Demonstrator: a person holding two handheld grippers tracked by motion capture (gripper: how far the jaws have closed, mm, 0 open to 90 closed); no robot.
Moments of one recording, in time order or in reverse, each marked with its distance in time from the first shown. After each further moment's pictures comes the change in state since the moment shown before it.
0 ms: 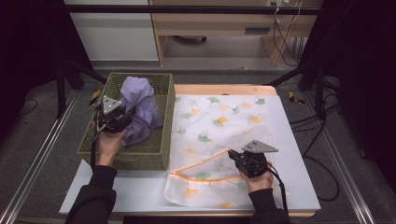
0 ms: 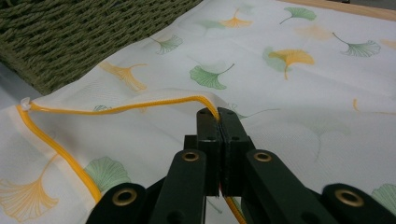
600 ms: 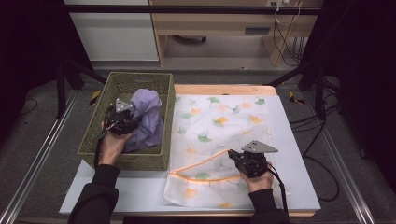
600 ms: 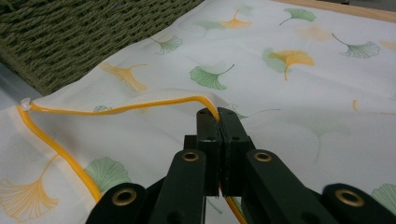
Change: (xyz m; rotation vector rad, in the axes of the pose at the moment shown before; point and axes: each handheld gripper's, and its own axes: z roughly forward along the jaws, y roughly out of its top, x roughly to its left) left arm -0.006 -0.012 0.028 0.201 -0.058 0.059; right arm 0.001 0.000 0.000 -0.005 -0.002 -0.005
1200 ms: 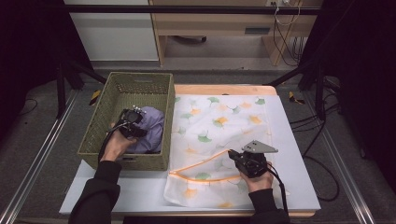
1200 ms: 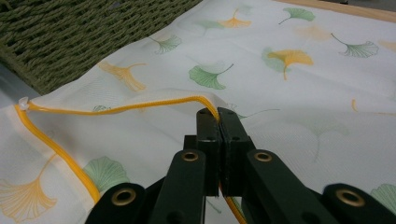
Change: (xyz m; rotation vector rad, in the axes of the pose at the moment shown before) left arm -0.008 -0.005 0.040 0.395 -0.090 0.061; right arm 0.000 0.000 0.000 0.002 -0.004 -0.002
